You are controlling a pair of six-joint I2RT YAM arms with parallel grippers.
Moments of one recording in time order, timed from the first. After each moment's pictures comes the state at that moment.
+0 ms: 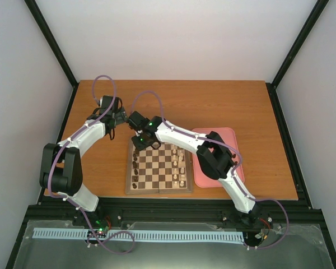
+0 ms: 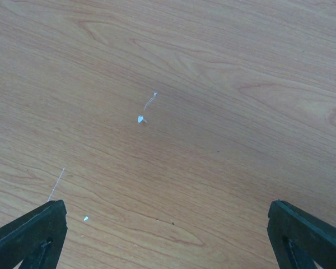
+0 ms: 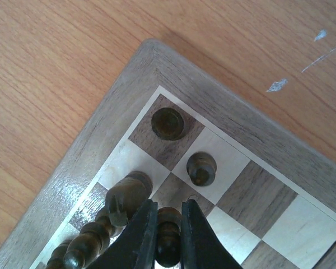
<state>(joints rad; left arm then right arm) -0.19 1.58 1.07 -0.34 -0.34 -0.48 0.96 2.30 1.99 -0.82 0.01 0.31</state>
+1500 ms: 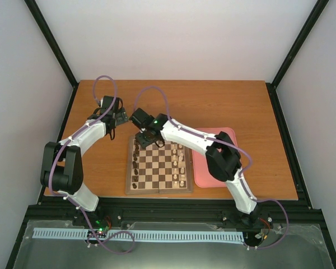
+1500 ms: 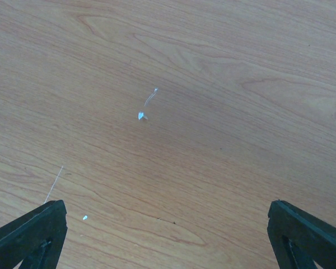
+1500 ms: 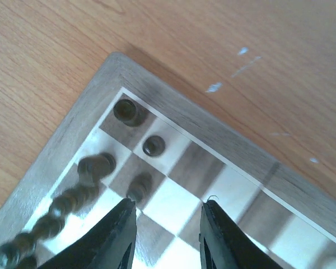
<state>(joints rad) -0.19 1.60 1.07 -0.34 -0.34 -0.48 0.96 2.22 1.95 -0.84 0.11 0.29</state>
